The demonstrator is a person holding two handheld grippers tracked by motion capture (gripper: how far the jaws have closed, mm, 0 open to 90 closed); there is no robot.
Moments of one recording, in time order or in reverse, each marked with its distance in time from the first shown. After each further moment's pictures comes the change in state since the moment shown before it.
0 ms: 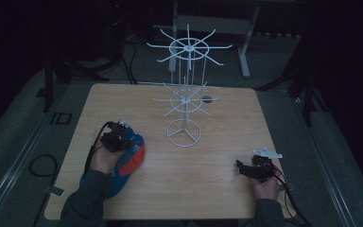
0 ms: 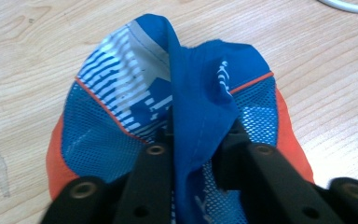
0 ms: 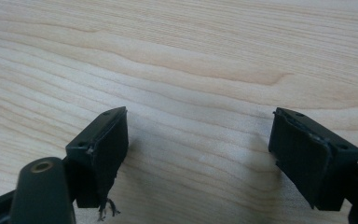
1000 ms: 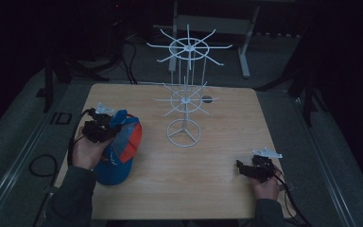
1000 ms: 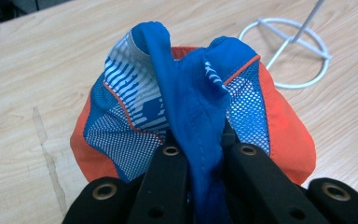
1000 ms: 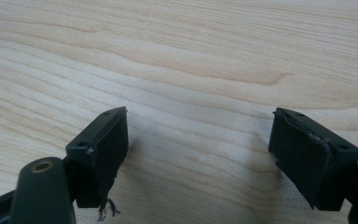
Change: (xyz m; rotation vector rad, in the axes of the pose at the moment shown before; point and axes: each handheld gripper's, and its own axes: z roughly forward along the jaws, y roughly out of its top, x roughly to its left) left arm 0.022 0.009 -0.080 -0.247 -0.080 0.010; right arm 0.000 0.000 0.000 -0.001 -0.001 -0.003
